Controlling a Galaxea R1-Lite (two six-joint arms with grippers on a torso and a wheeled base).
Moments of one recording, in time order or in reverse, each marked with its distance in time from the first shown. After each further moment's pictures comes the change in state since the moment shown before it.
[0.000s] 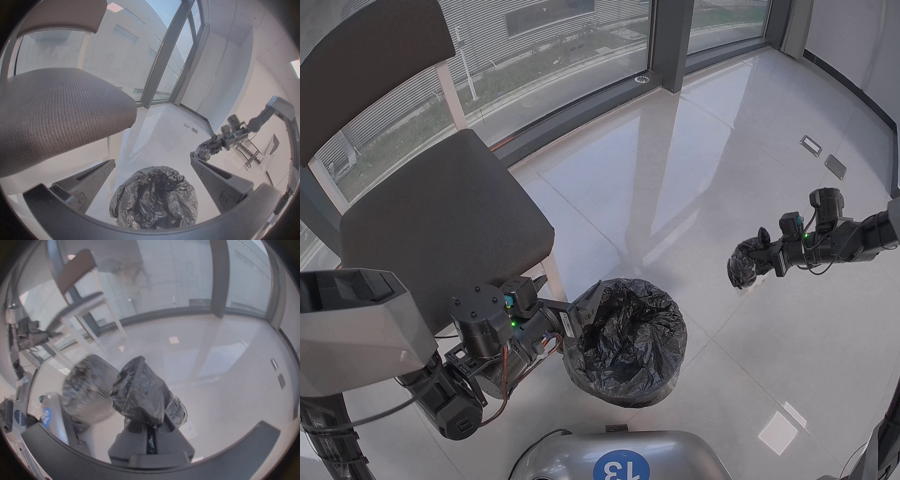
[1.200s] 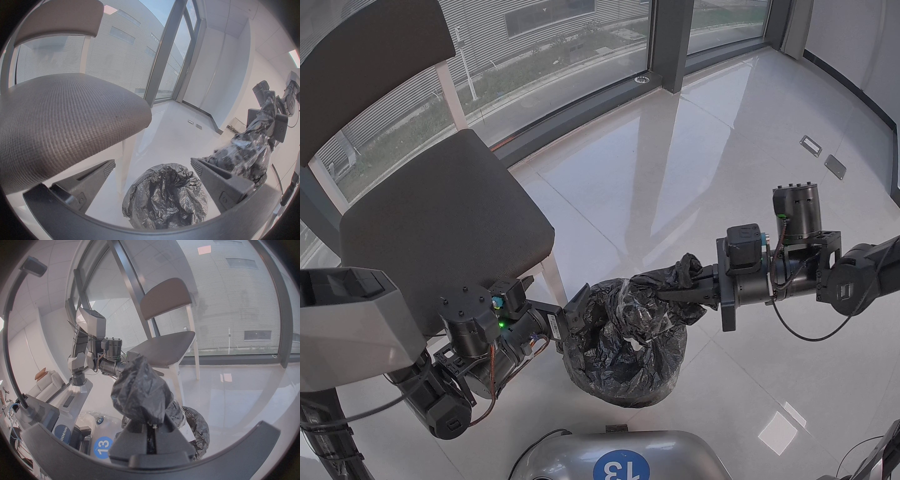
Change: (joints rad) left arm 0.036 -0.021 0.044 -0.003 0.000 0.062; right arm 0.497 -0.309 0.365 -0.252 0.199 0.080
